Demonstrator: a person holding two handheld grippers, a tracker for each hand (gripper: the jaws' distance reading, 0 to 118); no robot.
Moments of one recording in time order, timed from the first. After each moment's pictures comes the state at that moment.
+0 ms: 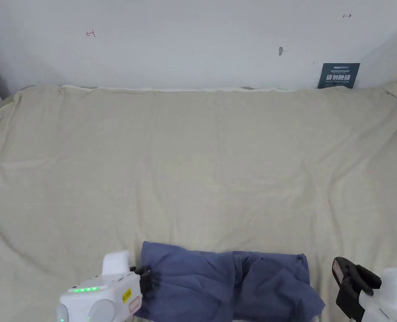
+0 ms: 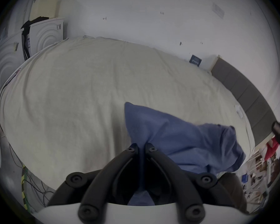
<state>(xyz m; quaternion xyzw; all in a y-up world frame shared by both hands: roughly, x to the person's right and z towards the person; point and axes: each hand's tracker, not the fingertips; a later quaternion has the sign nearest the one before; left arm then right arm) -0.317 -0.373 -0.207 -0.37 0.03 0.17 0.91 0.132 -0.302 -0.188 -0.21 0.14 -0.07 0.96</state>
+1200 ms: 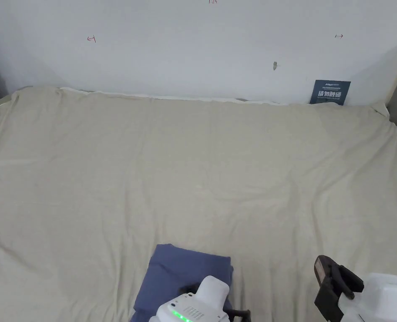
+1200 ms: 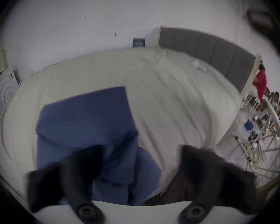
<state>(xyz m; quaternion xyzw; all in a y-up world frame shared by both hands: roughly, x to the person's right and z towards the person) -0.116 -0.372 -0.183 -0.35 -0.16 0.00 0.92 0.137 -0.275 -0.164 -0.17 0.14 -0.09 0.97</state>
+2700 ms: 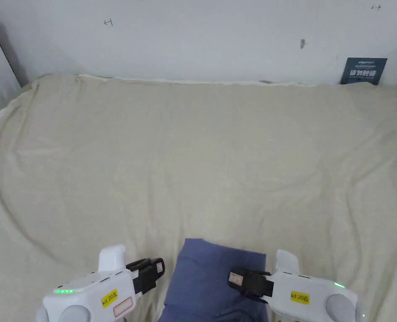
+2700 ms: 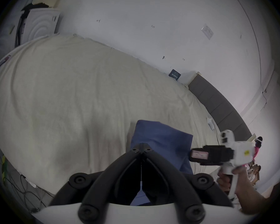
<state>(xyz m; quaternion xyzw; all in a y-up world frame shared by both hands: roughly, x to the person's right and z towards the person) -0.339 -0.359 -0.181 -0.33 -0.07 0.25 0.91 0.024 -0.425 -0.309 -0.47 0.39 -0.29 0.73</state>
